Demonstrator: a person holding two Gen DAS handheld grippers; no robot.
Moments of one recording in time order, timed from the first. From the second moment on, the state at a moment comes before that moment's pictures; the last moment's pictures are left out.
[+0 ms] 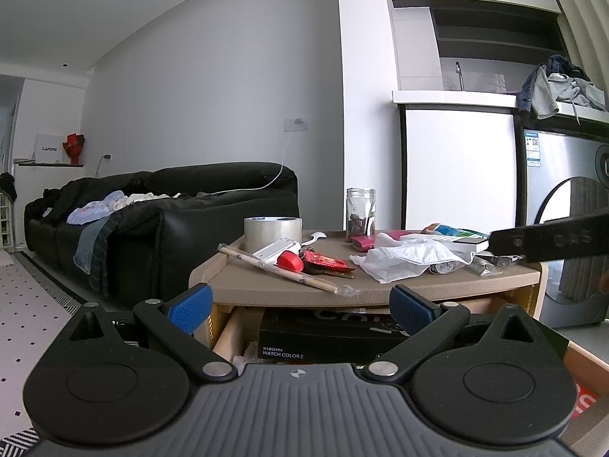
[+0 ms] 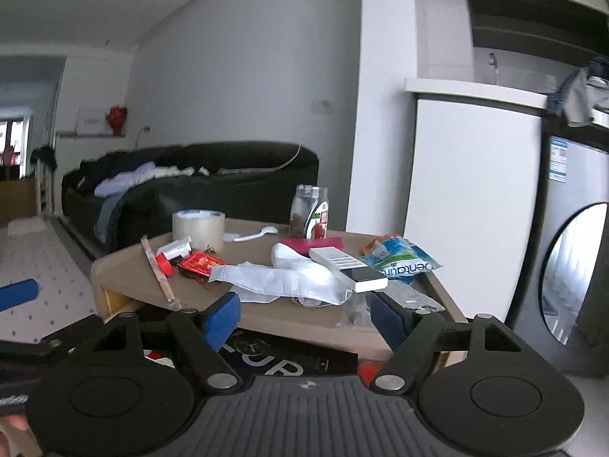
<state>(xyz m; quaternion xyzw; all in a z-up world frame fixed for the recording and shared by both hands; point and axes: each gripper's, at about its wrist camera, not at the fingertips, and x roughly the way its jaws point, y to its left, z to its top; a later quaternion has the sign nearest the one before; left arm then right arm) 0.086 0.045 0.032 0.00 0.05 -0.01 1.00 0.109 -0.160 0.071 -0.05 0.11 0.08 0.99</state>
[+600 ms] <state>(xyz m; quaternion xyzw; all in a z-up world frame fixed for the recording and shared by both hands) 0.083 0.040 0.031 0.01 0.05 0.00 1.00 0.030 -0.170 0.034 0.02 0.04 0.03 1.00</state>
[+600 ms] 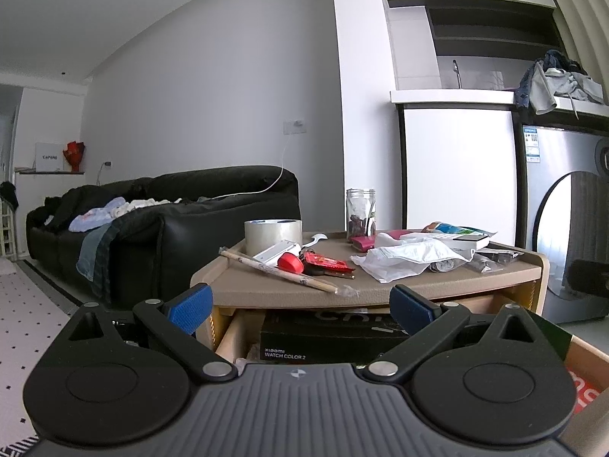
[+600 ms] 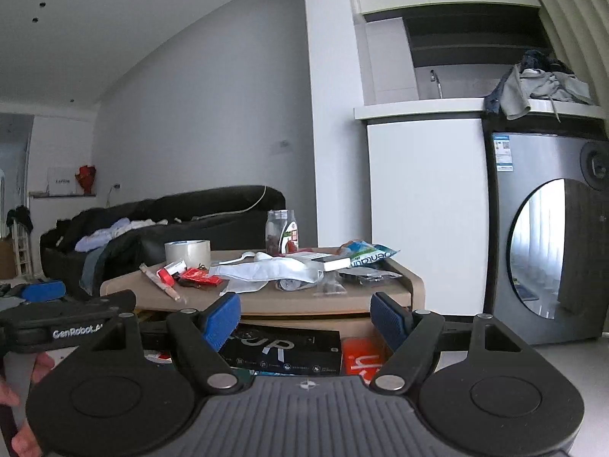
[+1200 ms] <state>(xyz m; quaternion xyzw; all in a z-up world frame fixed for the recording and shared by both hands) 0.074 0.036 0.030 0.01 0.02 0.01 1.00 0.011 -0.165 0.010 0.01 0.04 0.03 1.00</state>
